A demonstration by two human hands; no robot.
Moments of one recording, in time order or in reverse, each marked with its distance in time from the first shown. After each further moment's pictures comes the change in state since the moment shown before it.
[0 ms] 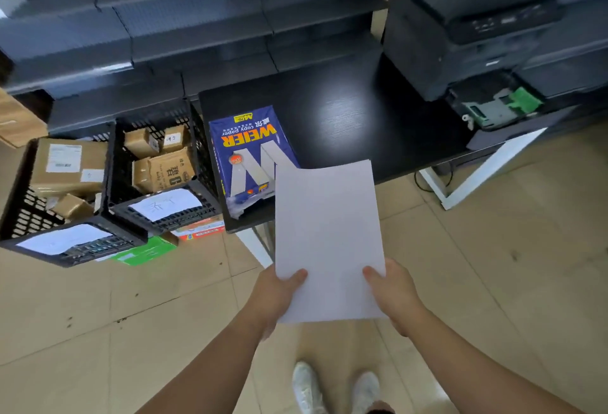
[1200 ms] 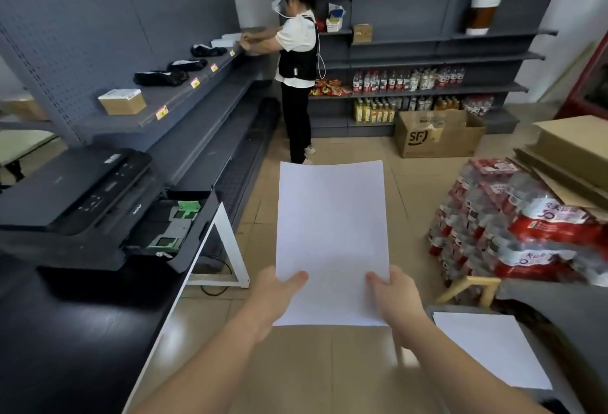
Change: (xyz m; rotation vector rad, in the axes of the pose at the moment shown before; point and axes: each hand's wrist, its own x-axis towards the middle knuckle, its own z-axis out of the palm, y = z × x) left_hand -0.103 0.127 0.450 0.744 -0.966 0.456; right_hand -0.146 0.093 -0.354 0.668 1.025 0.119
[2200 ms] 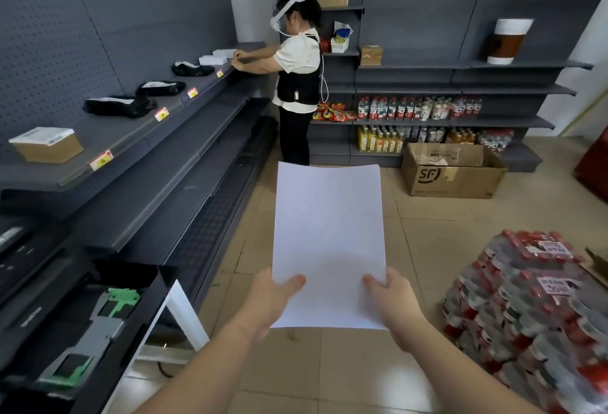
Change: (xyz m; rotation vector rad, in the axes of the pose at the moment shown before) left_hand 0.352 0.155 0.043 -0.085 0.022 0.037; right_hand 0.371 -0.145 0.015 0.043 -0.067 -0.004
